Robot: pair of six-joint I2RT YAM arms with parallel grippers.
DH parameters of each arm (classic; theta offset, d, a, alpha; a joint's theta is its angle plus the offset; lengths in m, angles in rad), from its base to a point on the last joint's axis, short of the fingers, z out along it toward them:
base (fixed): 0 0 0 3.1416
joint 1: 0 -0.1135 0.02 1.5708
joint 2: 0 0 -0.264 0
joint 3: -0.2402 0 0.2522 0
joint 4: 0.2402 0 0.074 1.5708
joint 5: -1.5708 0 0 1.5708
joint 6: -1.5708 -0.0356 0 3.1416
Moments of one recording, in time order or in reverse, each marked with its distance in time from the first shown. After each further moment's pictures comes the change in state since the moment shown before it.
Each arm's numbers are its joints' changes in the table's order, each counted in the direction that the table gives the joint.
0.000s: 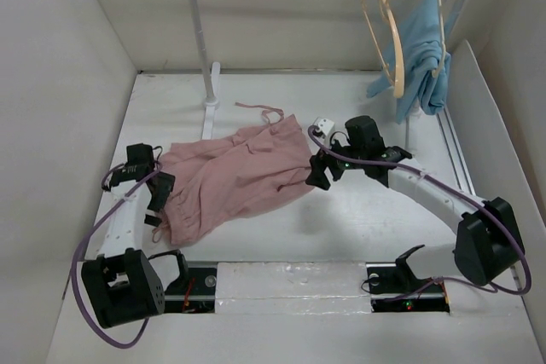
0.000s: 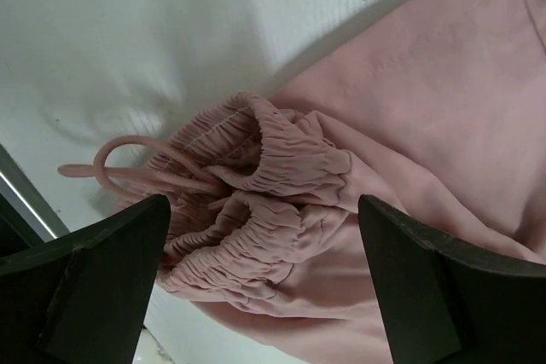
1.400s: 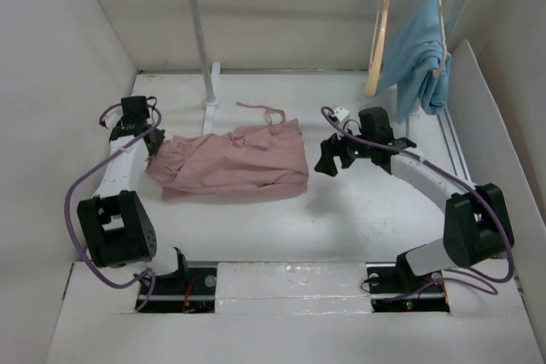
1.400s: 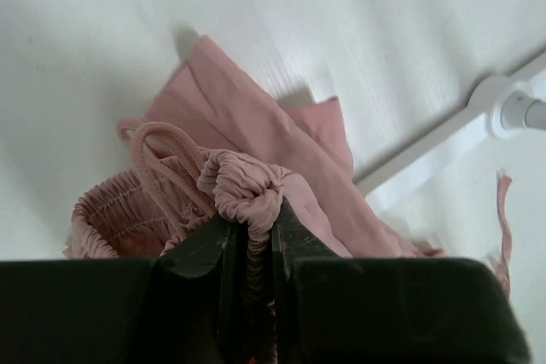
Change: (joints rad) left arm 0.032 0.351 -0.348 -0.344 -0.024 -0.170; right arm 0.174 0.104 -0.019 -0.024 0.063 -0.020
